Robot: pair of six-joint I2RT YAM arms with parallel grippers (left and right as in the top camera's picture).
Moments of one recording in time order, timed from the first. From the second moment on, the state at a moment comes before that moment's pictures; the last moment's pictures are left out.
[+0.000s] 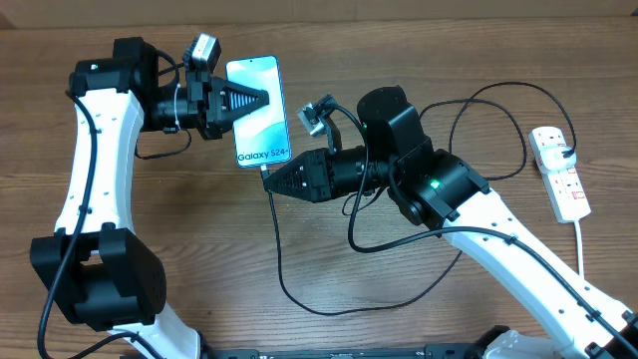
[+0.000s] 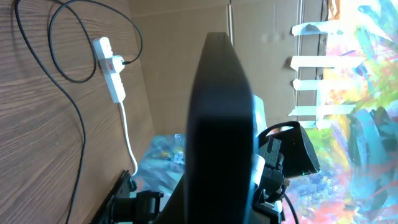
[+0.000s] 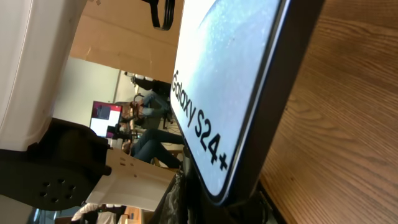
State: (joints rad) left arm 0.09 1.85 1.73 -1.43 1.54 0.10; right arm 0.64 1.46 1.27 -0.31 -0.90 0.78
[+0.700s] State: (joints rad) left arm 0.09 1.85 1.73 -1.42 1.54 0.08; right arm 0.62 1.46 1.27 -0.30 -0.91 0.84
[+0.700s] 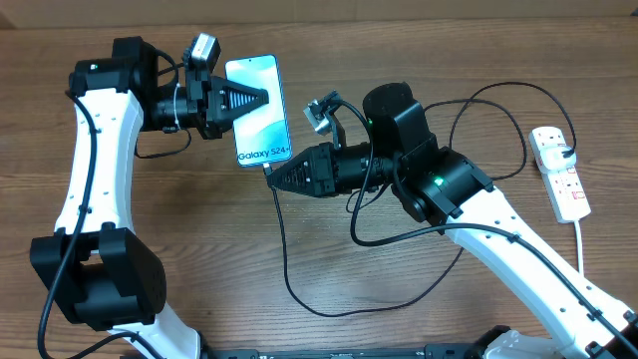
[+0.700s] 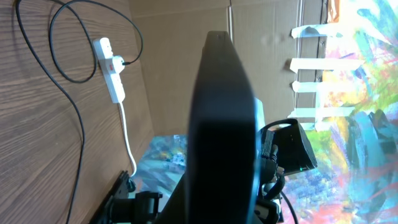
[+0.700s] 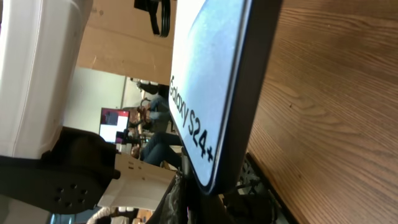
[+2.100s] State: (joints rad) left arm 0.12 1.85 1.73 -1.42 1.54 0.08; right arm 0.64 1.46 1.27 -0.22 -0.76 0.96
